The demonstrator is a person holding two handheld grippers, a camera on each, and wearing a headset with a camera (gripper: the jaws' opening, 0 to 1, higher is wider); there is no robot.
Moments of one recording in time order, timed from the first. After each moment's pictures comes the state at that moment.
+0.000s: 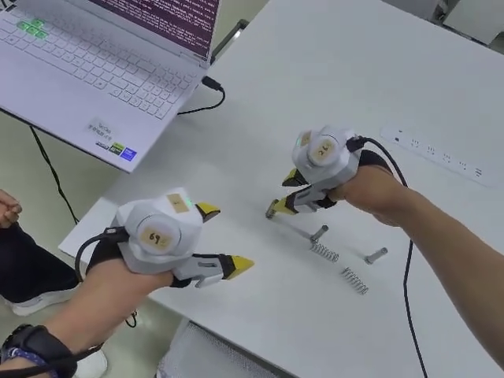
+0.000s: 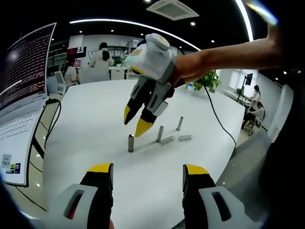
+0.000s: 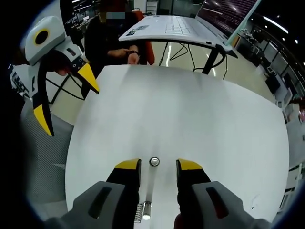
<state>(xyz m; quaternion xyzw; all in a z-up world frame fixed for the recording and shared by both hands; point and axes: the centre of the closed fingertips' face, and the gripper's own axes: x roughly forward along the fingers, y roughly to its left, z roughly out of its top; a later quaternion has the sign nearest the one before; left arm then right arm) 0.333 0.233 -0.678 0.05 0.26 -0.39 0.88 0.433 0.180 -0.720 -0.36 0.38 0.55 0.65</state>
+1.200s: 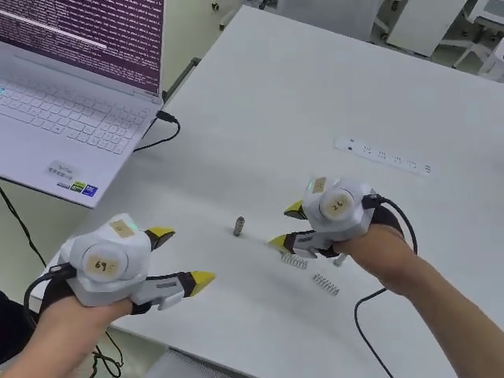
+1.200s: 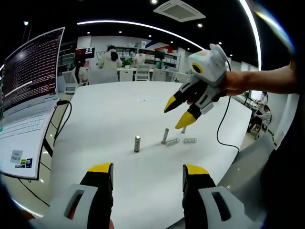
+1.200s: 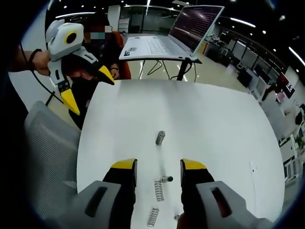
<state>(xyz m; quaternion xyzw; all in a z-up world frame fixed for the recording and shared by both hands) 0.328 0.243 -0.666 0.05 0.26 -0.35 0.90 0.383 0.113 -0.680 -0.28 0.33 0.47 0.77</state>
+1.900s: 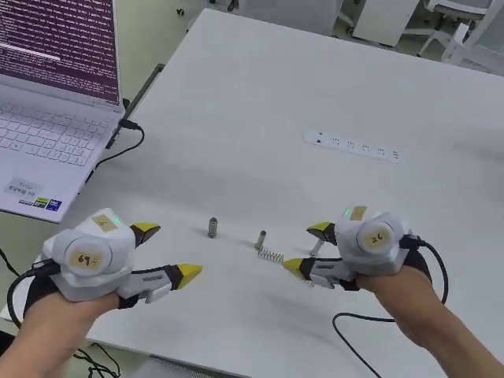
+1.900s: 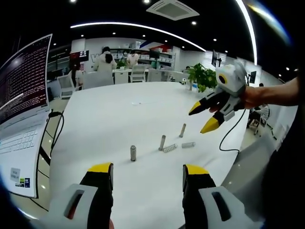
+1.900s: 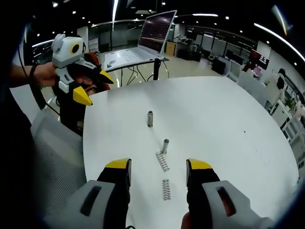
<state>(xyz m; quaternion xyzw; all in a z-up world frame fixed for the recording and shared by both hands) 0.337 0.220 -0.655 0.07 0.25 -0.37 0.89 0.340 0.041 -0.677 -0.18 0.33 0.38 0.84</state>
